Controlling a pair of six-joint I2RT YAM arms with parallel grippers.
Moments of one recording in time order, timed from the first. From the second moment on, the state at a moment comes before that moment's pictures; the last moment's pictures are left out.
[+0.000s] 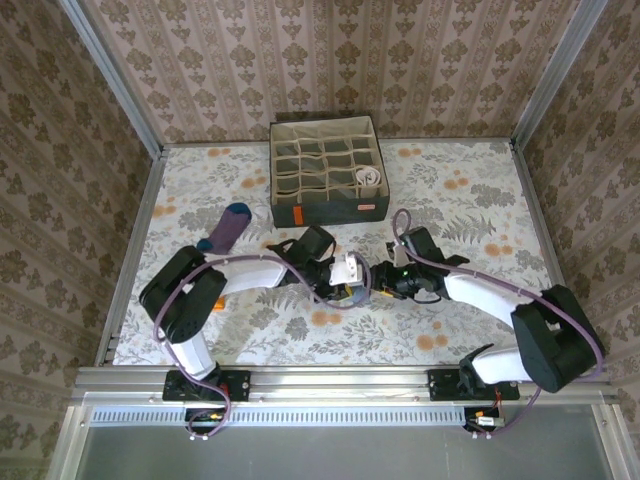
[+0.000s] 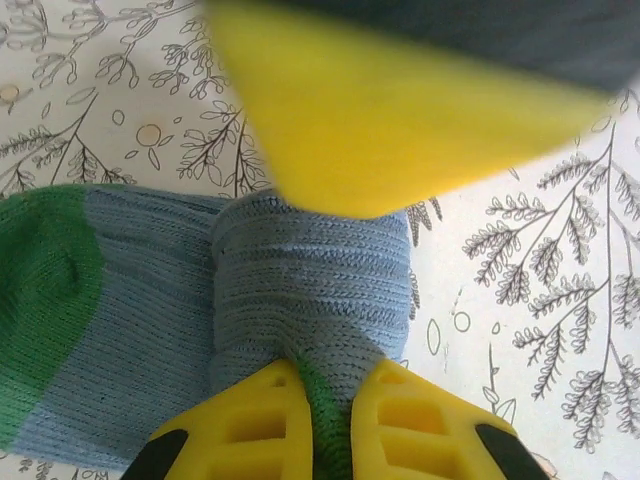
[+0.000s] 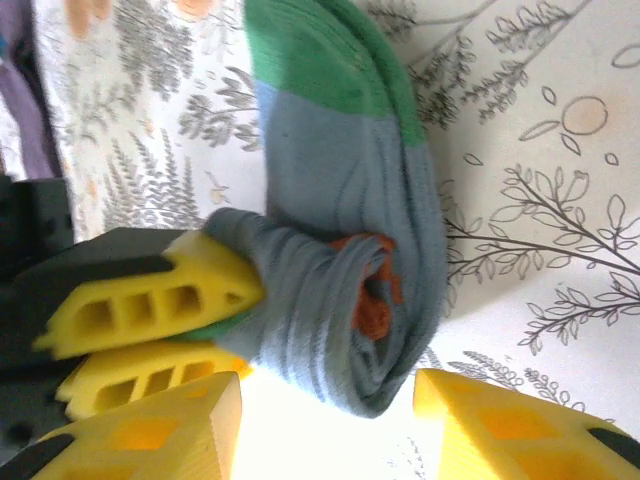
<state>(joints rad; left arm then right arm) -0.83 1.76 0.96 -0.23 0.57 0.58 0.44 1.32 0.60 -0.24 -0.49 0.71</state>
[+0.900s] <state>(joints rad) -0.73 1.92 1.09 -0.40 0.87 0.44 0.50 1.50 0.65 -0.17 -0.49 0.67</state>
